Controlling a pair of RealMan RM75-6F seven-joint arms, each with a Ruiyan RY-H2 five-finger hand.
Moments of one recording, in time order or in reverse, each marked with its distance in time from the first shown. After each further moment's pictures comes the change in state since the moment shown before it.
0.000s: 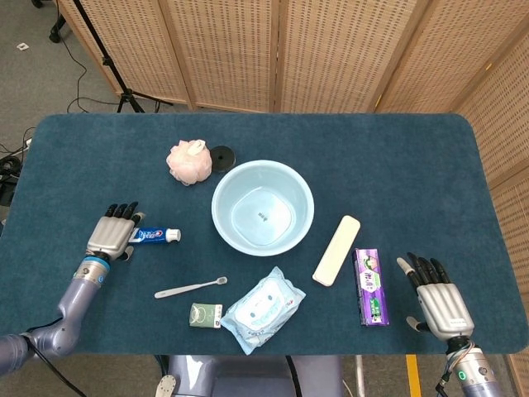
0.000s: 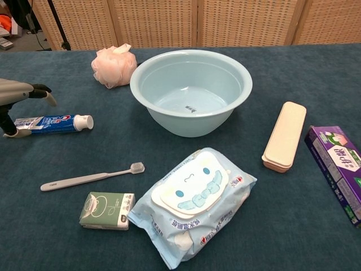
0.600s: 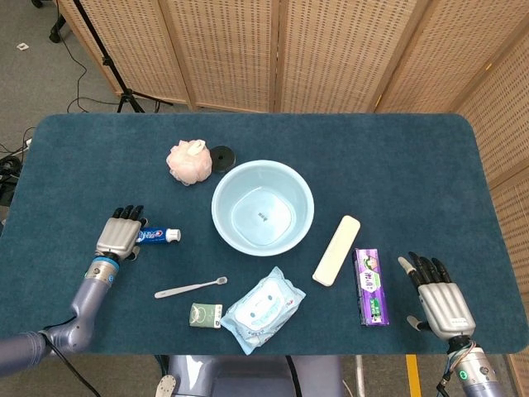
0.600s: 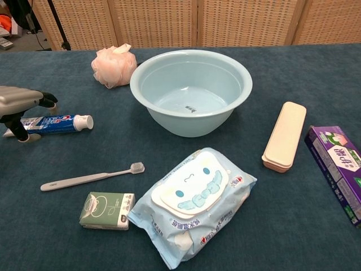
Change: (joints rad) left arm -0.011 -0.097 0.009 0.092 -0.020 0.017 0.007; right arm 0.001 0.004 0.001 -0.002 0.003 -0.001 0.008
